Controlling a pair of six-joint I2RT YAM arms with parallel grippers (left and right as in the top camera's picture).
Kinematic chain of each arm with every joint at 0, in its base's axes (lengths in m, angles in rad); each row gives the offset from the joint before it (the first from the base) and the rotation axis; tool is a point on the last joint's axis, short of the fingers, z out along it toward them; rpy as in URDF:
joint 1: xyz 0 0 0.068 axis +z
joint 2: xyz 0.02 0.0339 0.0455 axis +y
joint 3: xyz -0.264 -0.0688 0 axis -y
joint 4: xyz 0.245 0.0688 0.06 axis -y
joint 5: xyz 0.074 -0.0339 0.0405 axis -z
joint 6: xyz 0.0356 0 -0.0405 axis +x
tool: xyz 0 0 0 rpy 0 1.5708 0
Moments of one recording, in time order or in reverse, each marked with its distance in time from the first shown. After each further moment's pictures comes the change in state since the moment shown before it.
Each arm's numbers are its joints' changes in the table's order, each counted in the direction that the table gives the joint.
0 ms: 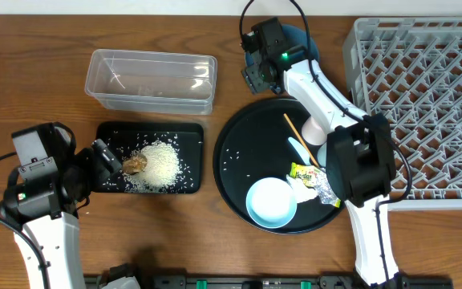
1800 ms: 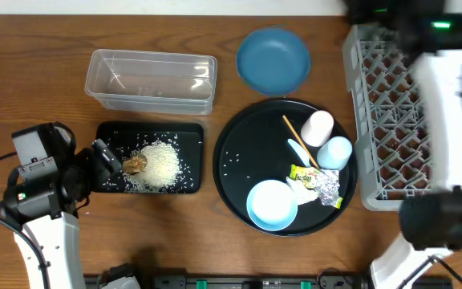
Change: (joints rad) left arm 0.000 0.000 0.000 0.000 0.000 0.000; right arm -0.426 -0.467 0.072 -0.029 -0.529 0.217
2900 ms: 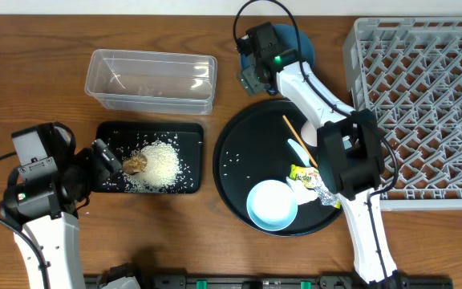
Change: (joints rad) left arm 0.000 0.000 0.000 0.000 0.000 0.000; right arm 0.432 0.565 -0.014 0.082 0.571 -0.270
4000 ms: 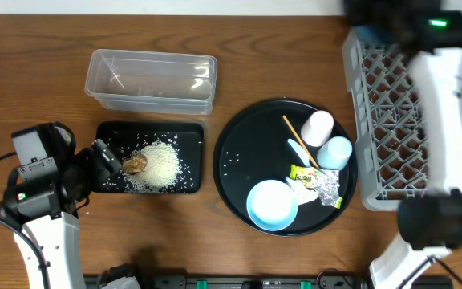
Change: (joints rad) left arm 0.000 0.000 0.000 -0.001 0.000 0.000; right arm -0.406 -0.580 0.050 -0.158 -0.405 0.206
